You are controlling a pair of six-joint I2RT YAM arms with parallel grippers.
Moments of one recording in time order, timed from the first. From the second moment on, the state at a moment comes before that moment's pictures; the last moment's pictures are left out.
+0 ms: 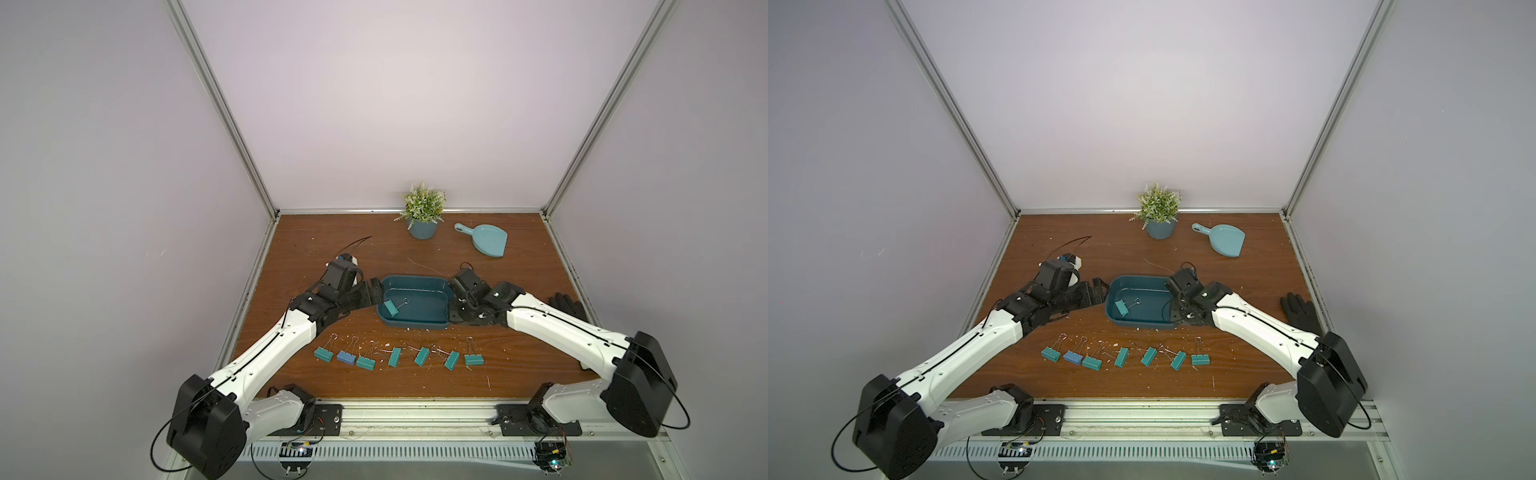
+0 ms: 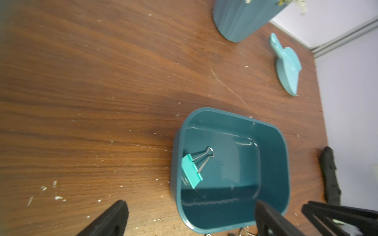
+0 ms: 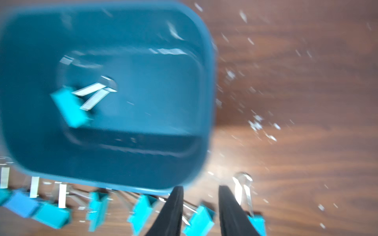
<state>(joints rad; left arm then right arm) -0.48 1.16 0.82 -0.45 0.03 -0.65 0.79 1.43 1.08 -0.79 0.18 0.75</state>
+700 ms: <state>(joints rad) -0.38 1.10 0.81 -0.53 -0.07 -0.66 0.88 2.05 1.52 -0.66 -0.04 0.69</state>
